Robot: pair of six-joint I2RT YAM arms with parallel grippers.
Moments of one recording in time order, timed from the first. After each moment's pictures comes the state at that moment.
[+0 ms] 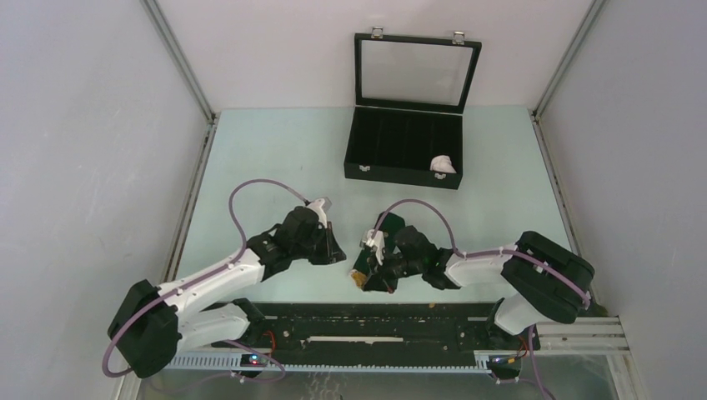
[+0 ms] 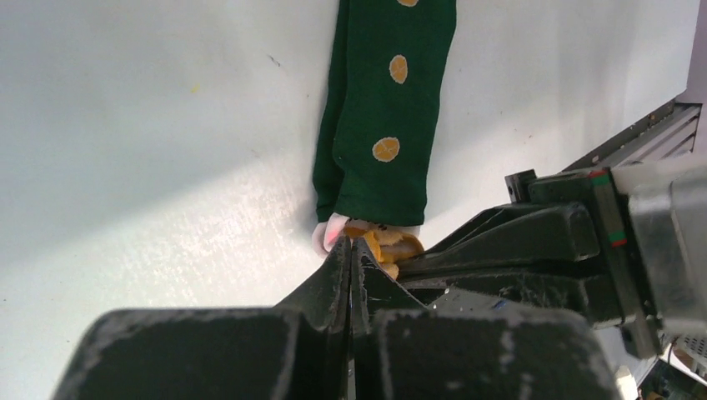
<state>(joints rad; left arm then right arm) -0.72 1.07 0.55 -0.24 0.16 -0.72 0.95 1.52 0.46 0.46 -0.55 0.10</state>
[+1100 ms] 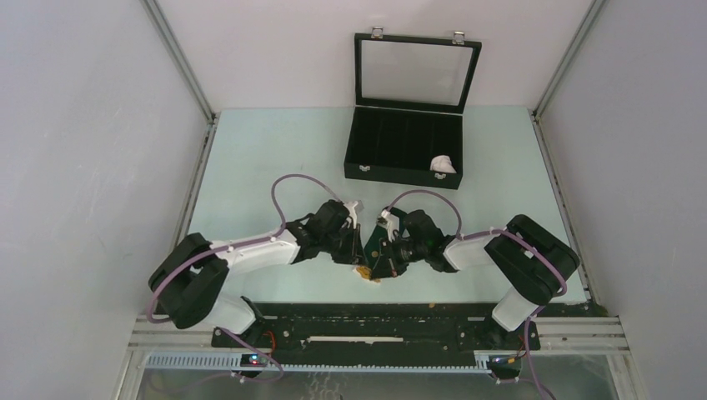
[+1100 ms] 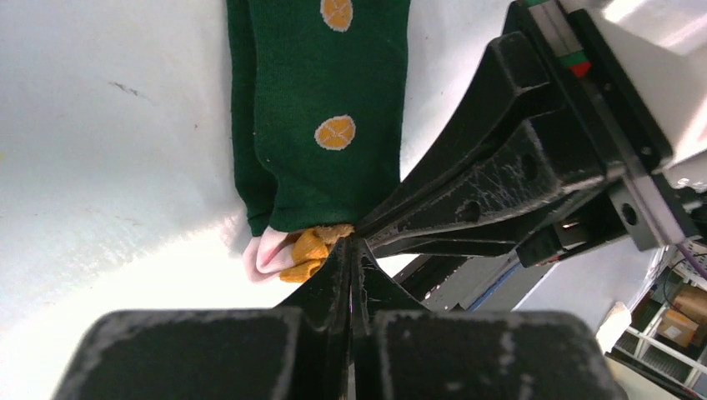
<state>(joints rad) -0.80 1.42 0.69 -0.14 0.30 -0.69 0.73 1.64 0.51 0.42 -0.69 0.45</state>
